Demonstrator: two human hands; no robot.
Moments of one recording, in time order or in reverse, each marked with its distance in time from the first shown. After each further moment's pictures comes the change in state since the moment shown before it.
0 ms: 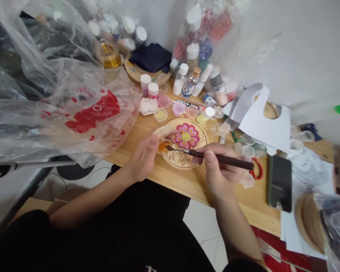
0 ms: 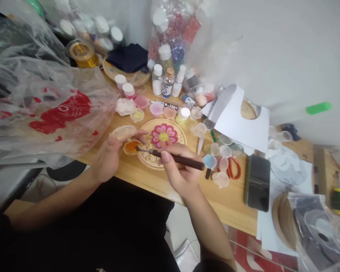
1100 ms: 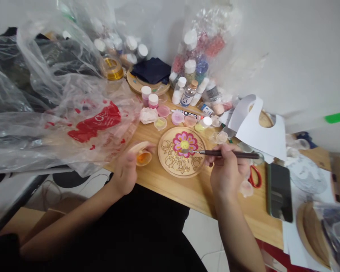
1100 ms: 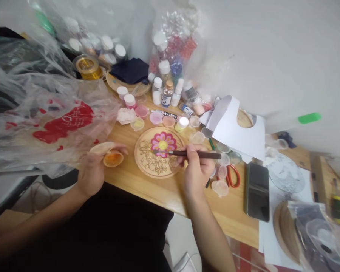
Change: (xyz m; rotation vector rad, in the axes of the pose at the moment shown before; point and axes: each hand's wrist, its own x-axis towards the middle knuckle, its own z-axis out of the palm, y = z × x) left_hand -0.029 -0.021 -0.027 0.175 0.199 0.095; right_hand 0.017 0.016 -0.002 0.183 0.384 0.320
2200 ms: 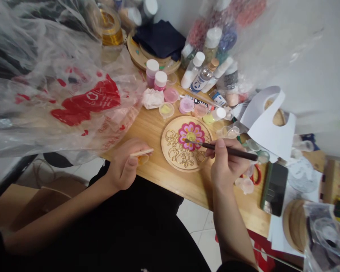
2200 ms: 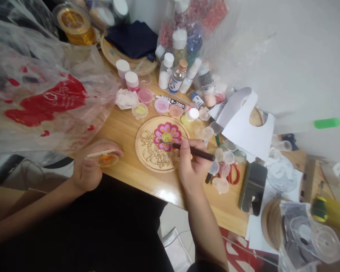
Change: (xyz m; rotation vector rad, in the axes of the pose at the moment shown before) left_hand -0.011 -0.003 -0.008 0.149 -0.069 0.164; right_hand -0.002 0.015 -0.003 -0.392 -0.136 -0.238
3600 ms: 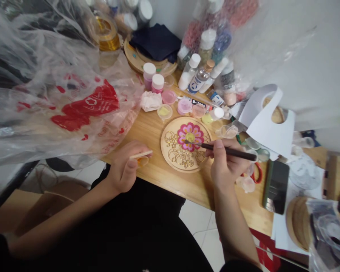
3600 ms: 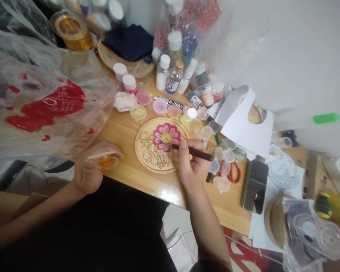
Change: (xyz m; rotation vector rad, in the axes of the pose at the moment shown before) left_hand 0.003 0.001 0.000 0.009 -0.006 -0.001; right_hand -0.001 0.001 -0.004 -0.064 -0.038 -0.016
